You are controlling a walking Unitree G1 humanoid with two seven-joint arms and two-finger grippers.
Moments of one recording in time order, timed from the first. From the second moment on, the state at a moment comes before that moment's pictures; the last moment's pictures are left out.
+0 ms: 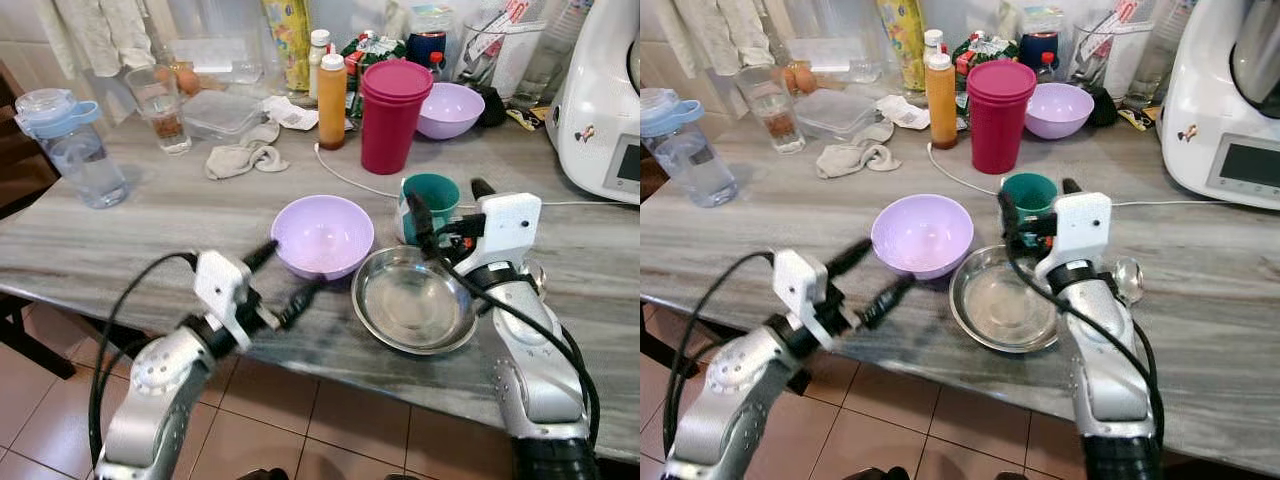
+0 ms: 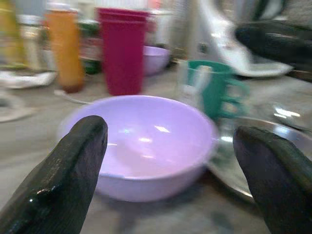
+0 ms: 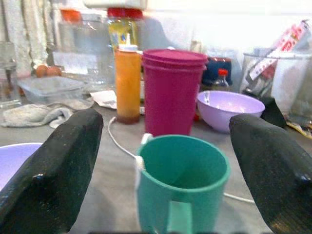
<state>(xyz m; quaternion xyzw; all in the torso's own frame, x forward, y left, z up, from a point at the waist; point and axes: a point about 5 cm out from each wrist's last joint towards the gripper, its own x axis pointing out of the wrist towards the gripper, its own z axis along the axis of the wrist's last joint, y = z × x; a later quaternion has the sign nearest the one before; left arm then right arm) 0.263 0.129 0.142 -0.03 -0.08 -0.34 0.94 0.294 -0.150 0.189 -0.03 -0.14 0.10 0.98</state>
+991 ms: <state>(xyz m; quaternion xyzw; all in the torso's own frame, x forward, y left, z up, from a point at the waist) 0.295 0.151 0.148 0.01 -0.11 -0.06 0.99 0.282 -0.143 0.192 -0.09 -0.15 0.12 0.98</state>
